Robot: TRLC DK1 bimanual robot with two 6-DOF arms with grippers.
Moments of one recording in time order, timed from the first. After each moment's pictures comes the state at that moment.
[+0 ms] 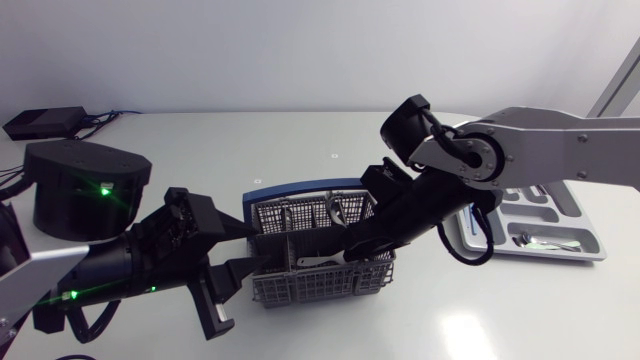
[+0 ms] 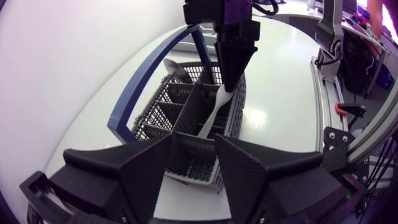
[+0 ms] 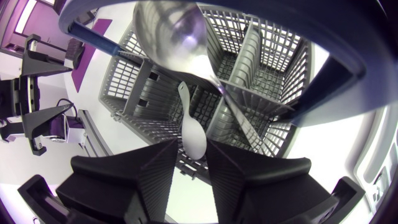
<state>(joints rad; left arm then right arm) -0.69 0.99 0.61 -0.27 0.14 0.44 0.56 1.57 1.04 -0.69 -0.41 0.13</state>
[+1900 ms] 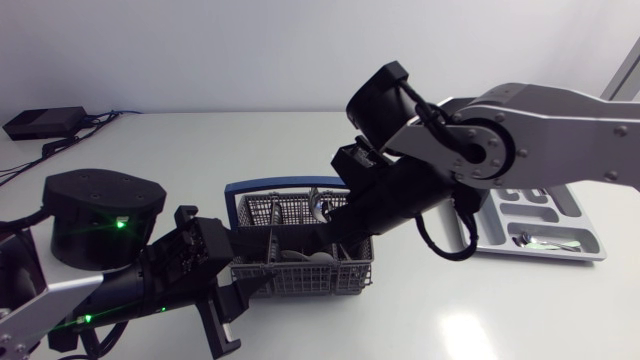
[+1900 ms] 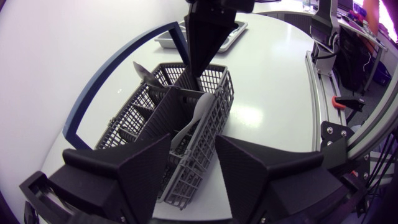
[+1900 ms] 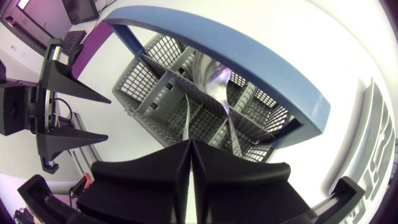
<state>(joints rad) -0.75 0.99 0.53 -0.21 0.11 0.41 0.73 1.52 1.12 -0.67 -0.18 0.16</state>
